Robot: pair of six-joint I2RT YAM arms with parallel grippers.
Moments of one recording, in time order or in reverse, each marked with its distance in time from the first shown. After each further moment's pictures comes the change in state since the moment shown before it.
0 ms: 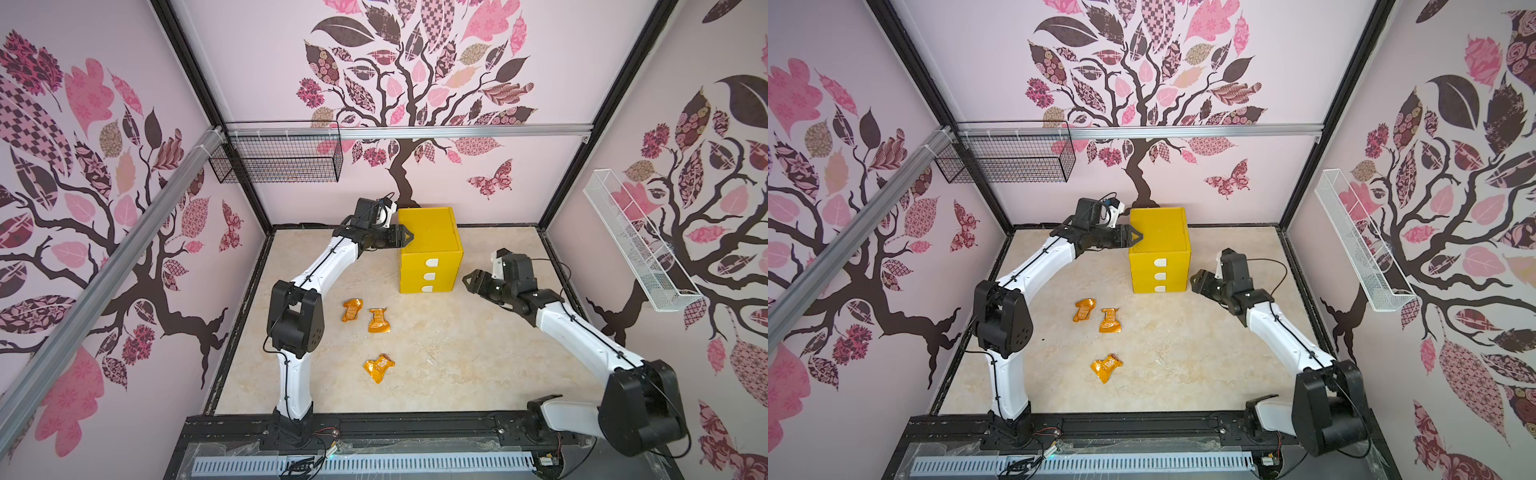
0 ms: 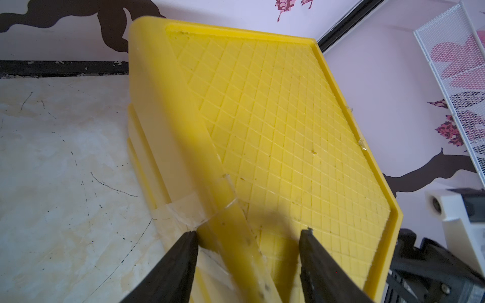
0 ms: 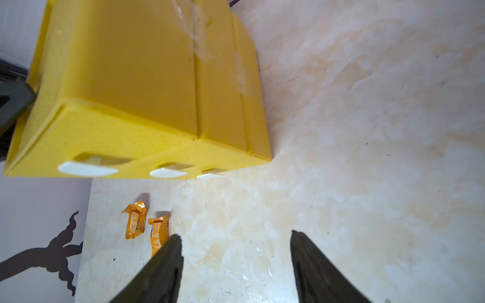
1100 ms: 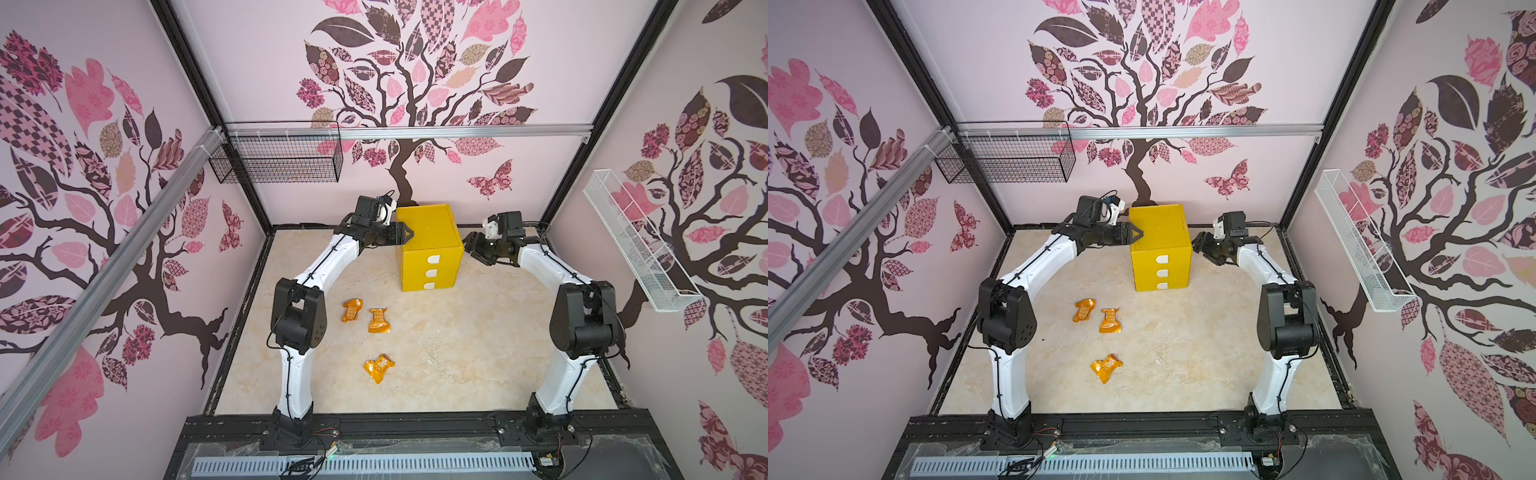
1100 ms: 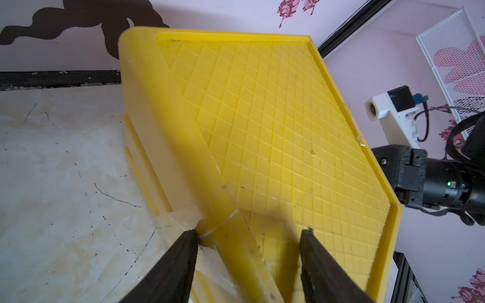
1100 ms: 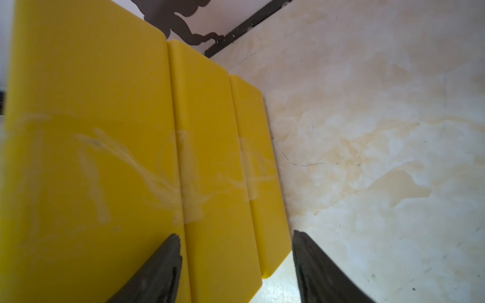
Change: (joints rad) left arm 0.007 0.043 0.056 -0.004 0.003 0.002; right arm -0.208 0.625 0.696 -0.241 -0.256 -0.105
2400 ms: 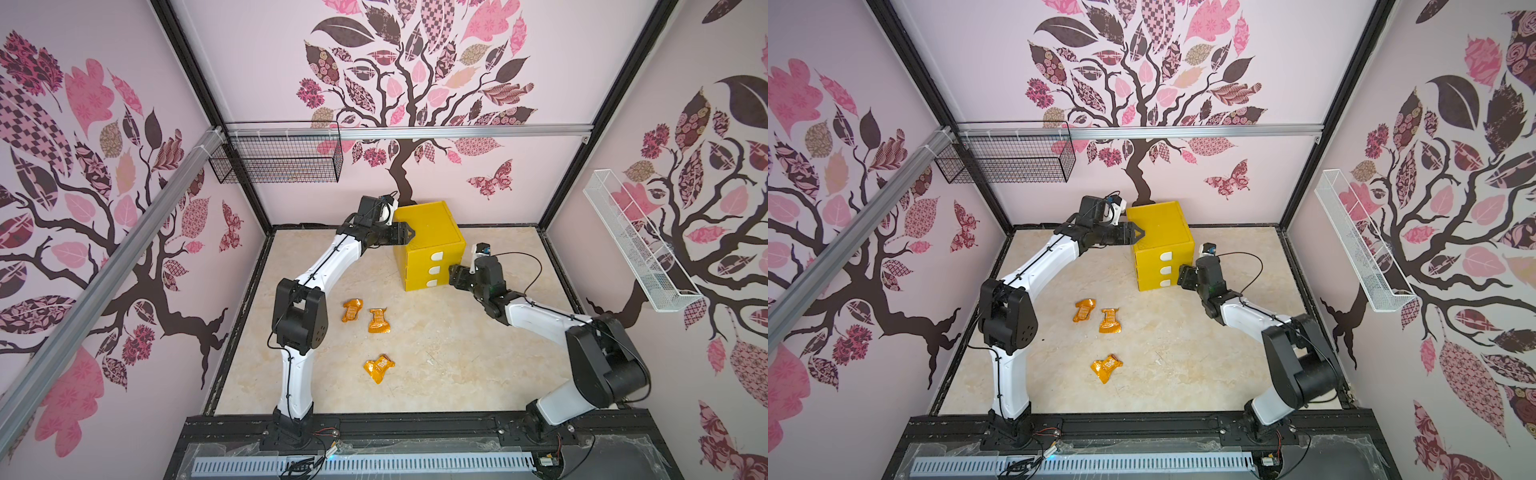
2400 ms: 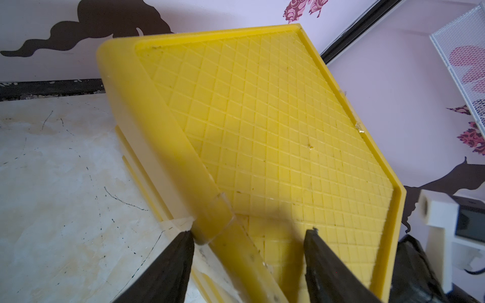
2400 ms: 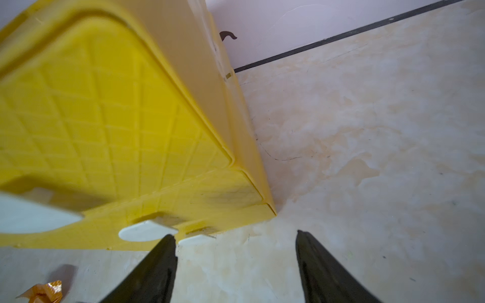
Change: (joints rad) left arm -0.015 0.006 0.015 -0.008 -0.070 0.016; right arm 0.245 -0.402 -0.665 0.599 0.549 -0.079
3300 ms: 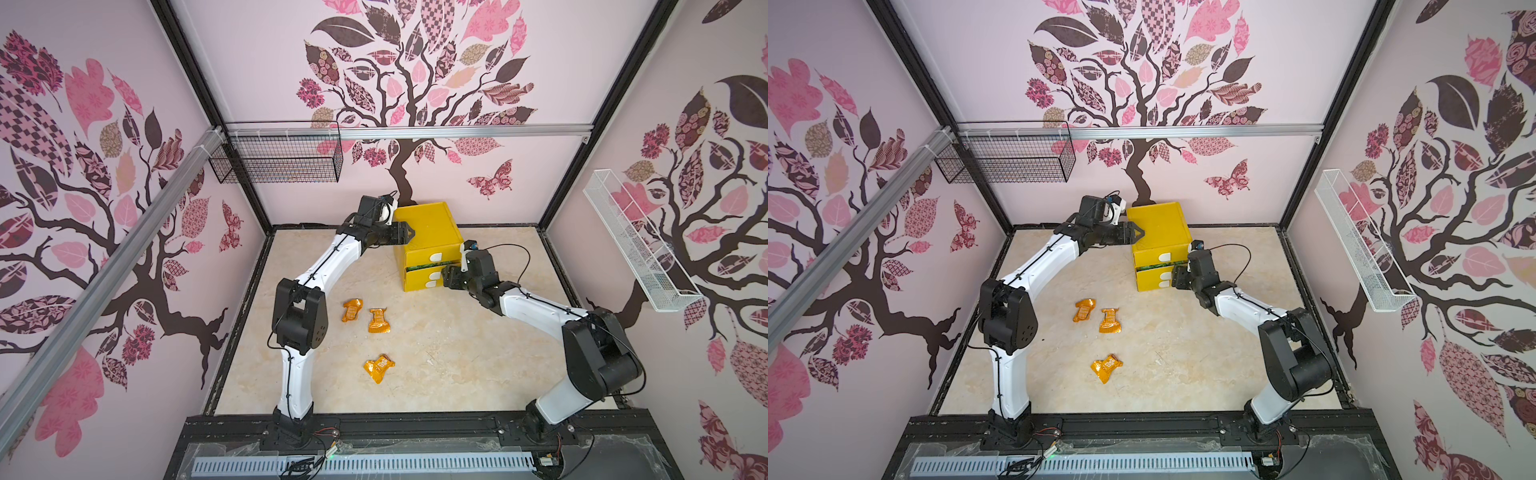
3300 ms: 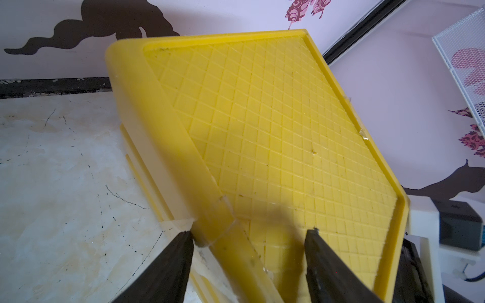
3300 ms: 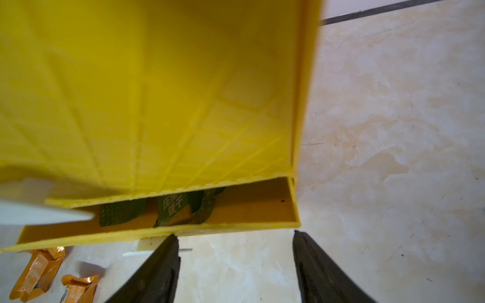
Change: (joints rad) left arm 0.000 0.000 0.001 -0.002 -0.005 -0.006; right arm 0.052 0.137 0.143 -0.106 -0.039 -0.063
